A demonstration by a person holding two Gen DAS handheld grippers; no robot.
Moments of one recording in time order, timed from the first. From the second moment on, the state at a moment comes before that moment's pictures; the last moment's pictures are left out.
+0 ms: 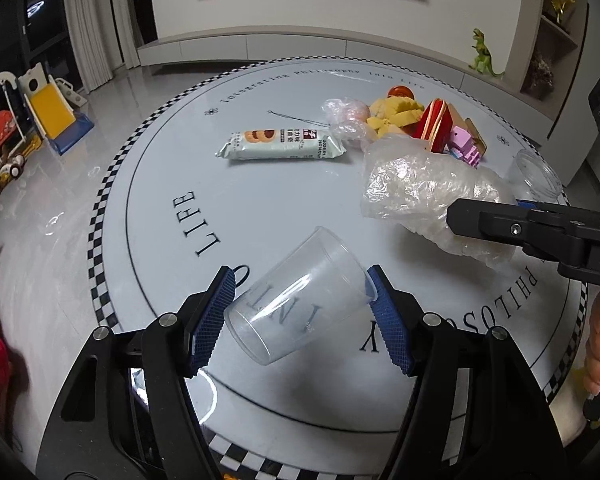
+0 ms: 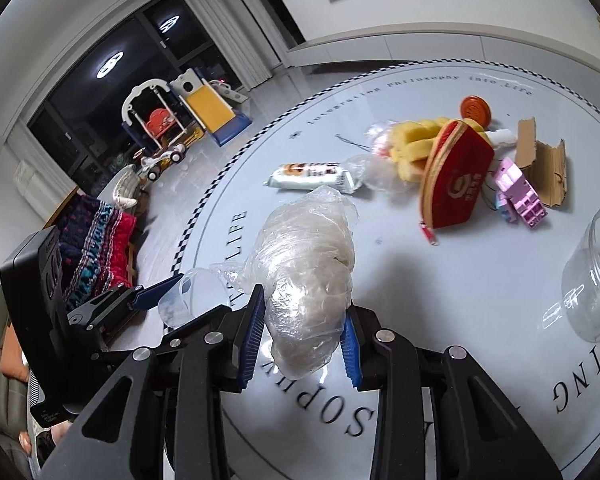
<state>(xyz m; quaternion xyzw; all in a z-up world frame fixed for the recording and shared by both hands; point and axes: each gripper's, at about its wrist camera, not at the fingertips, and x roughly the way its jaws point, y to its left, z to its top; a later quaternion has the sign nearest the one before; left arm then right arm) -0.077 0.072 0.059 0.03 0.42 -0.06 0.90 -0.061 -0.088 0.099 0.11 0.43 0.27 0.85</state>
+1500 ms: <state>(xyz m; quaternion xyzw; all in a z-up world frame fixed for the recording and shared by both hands) -0.318 0.244 0.009 -0.12 0.43 0.19 0.87 -0.221 0.140 0.080 -0.09 0.45 0.48 0.75</state>
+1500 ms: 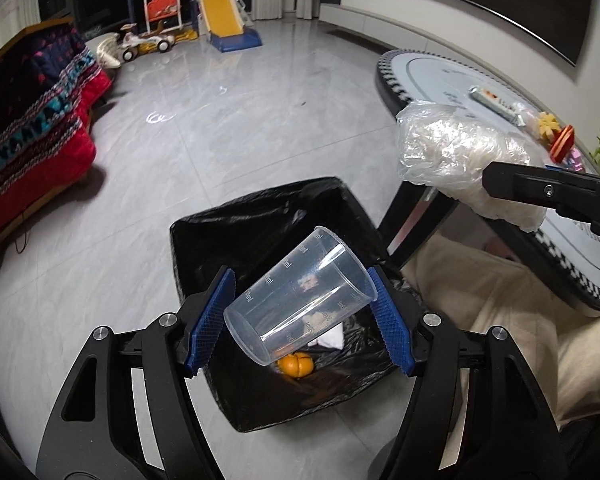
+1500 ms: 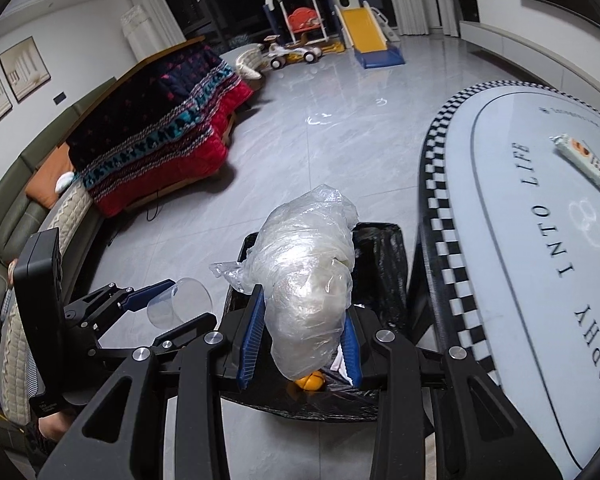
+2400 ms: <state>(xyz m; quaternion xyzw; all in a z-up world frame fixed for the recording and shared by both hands) -0.293 0.240 0.009 -0.11 0.45 0.20 0.86 -0.205 0.106 0.094 -0.08 0.43 0.44 0.78</state>
